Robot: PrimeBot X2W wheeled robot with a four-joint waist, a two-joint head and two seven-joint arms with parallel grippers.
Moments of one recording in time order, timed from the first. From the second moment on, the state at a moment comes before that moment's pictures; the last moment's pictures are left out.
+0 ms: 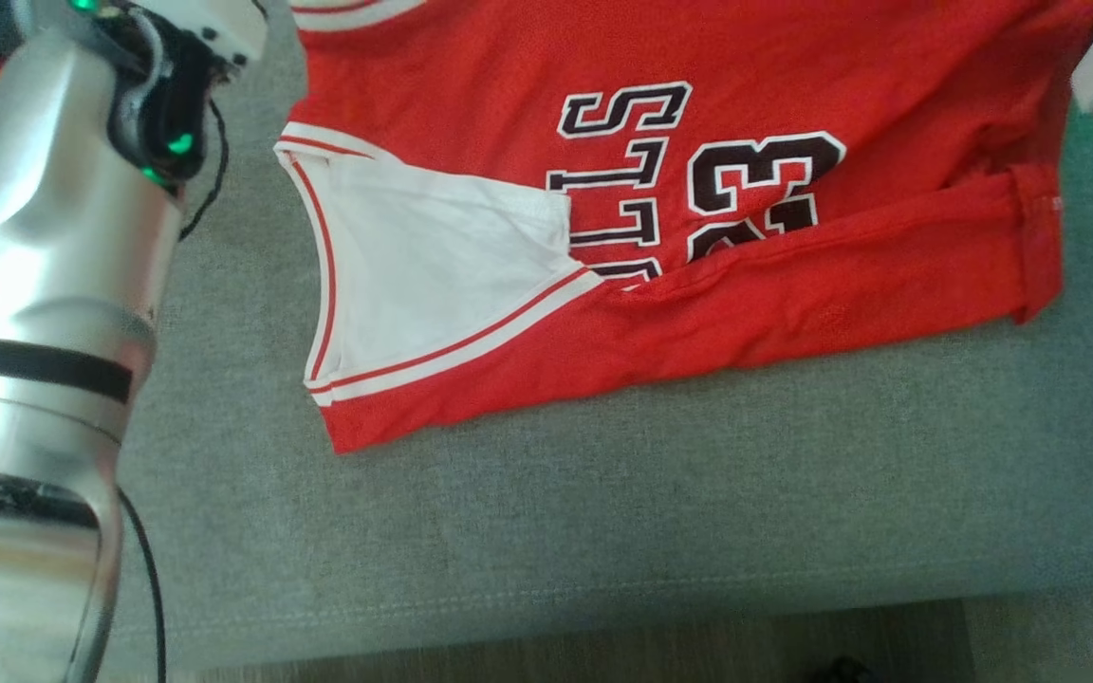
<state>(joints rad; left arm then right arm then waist) -1.15 0.20 -0.48 0.89 -0.76 -0.09 -0.16 -1.18 -0.48 0.68 1.06 0.60 0.12 -0.17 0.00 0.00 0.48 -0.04</state>
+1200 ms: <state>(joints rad) -0.46 0.50 -0.76 0.17 -0.72 0.00 0.14 -0.81 -0.83 1.06 0.59 0.97 0.12 0.02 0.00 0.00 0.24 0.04</state>
